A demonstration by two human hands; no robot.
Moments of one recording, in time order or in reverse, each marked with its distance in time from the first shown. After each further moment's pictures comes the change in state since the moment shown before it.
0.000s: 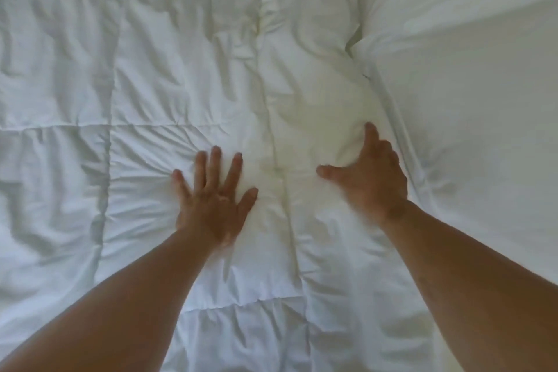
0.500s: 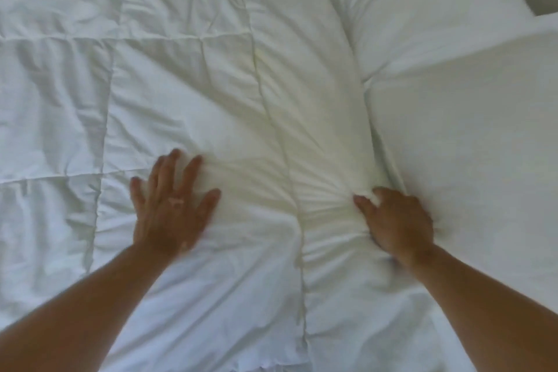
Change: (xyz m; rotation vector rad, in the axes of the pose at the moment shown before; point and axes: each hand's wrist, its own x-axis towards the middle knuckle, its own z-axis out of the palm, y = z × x) left_hand 0.043 -0.046 -0.050 -0.204 0.279 -0.033; right_hand 0.018 0.034 -0.029 -0.250 -0.066 0.076
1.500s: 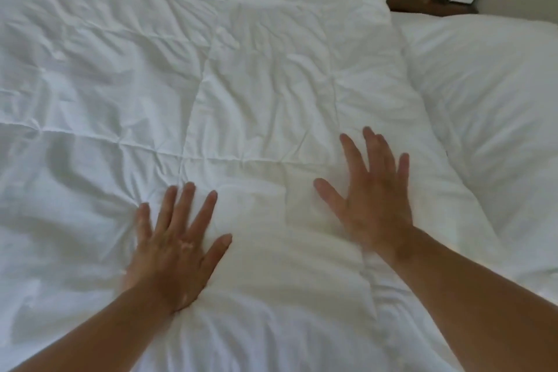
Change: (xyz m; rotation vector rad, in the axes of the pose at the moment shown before) left_hand 0.234 -0.113 0.014 0.215 -0.052 -0.043; right_hand 0.230 -0.298 -0.049 -0.081 0.436 -0.586
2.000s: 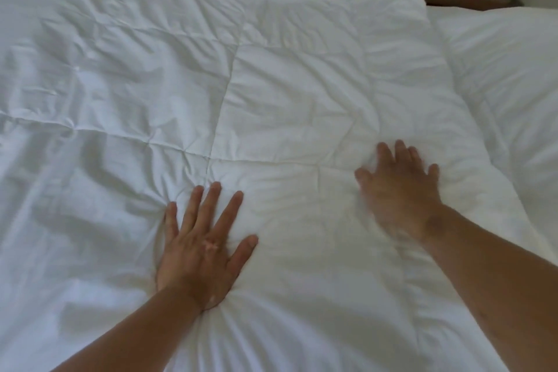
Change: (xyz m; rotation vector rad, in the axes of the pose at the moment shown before) left_hand 0.007 -0.006 0.004 -0.110 0.093 -0.021; right_hand 0.050 -0.004 0.010 0.020 -0.335 0.181
